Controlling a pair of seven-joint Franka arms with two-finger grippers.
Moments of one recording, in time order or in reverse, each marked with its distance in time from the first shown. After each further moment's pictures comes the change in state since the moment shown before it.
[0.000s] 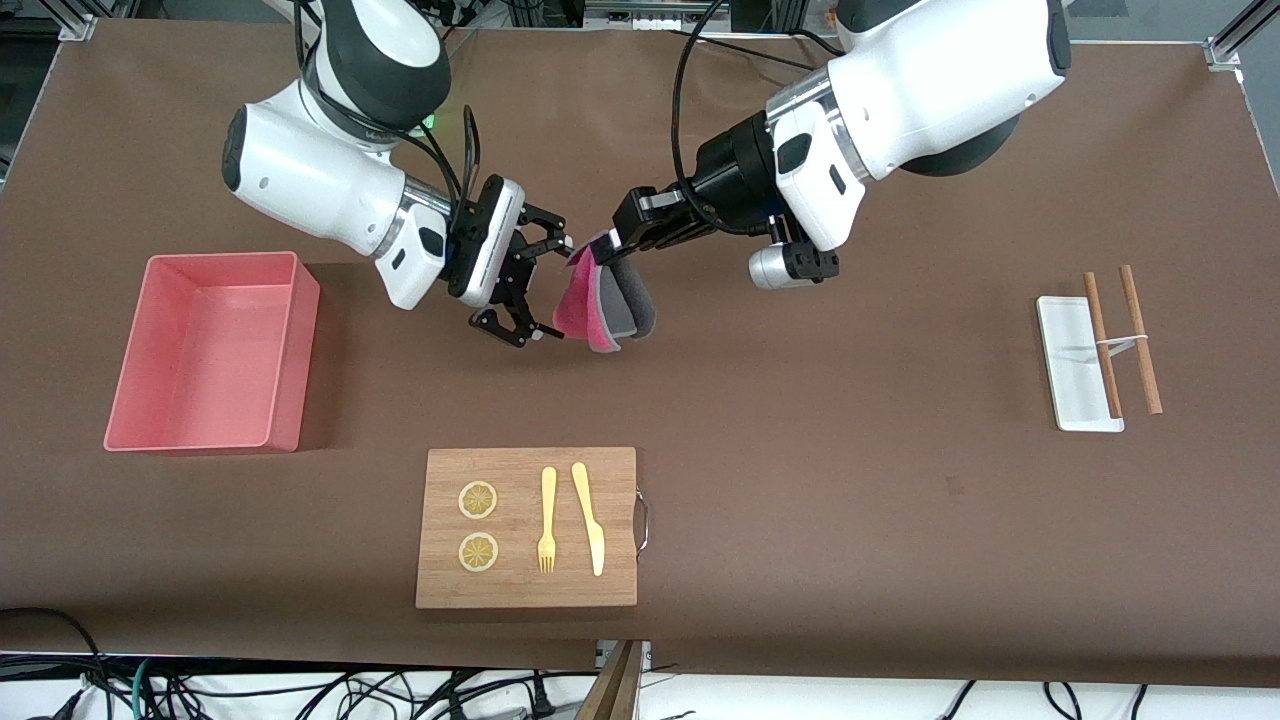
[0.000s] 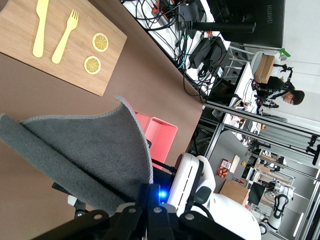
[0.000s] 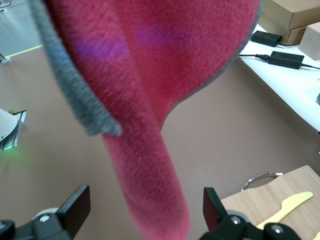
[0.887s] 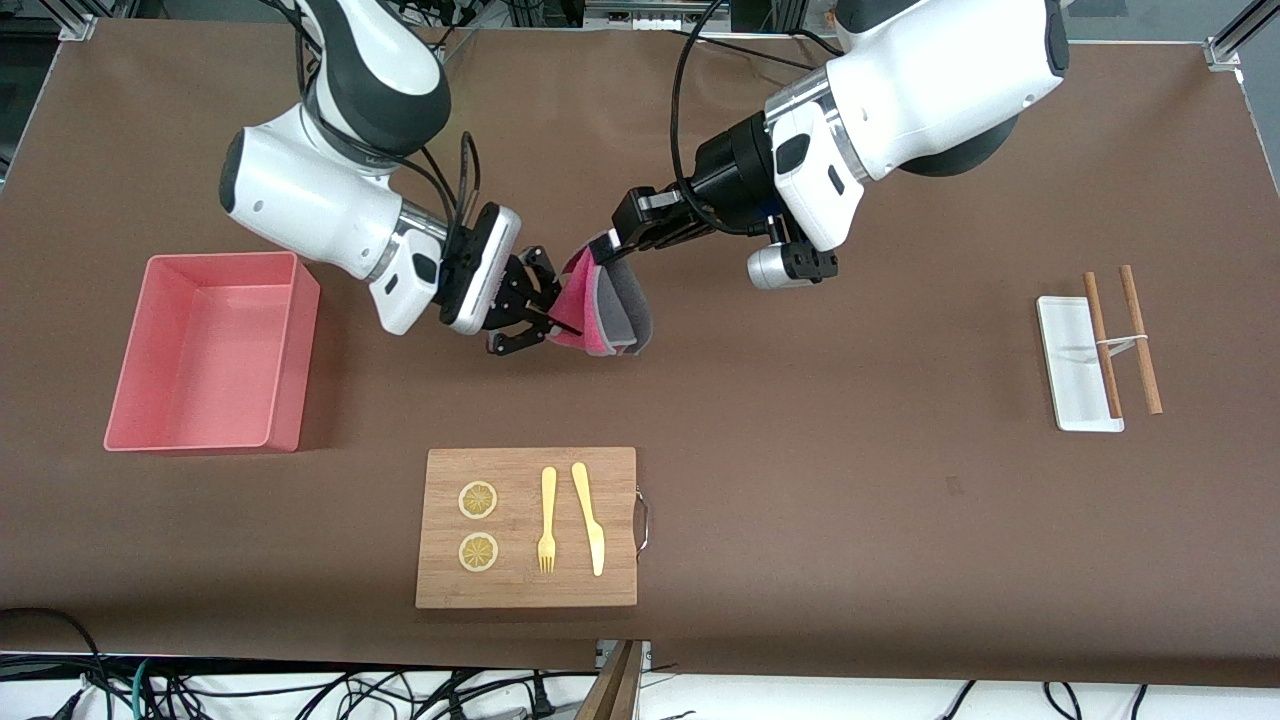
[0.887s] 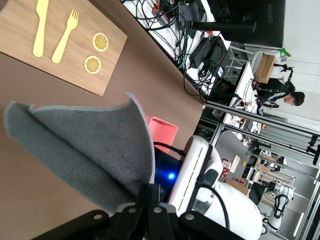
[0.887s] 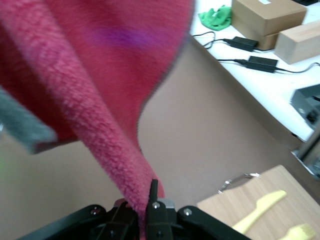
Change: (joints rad) left arm 0.000 0.002 0.000 0.000 0.000 0.000 0.000; right arm 0.017 0.045 -0.057 0.054 -0.005 0.029 0.001
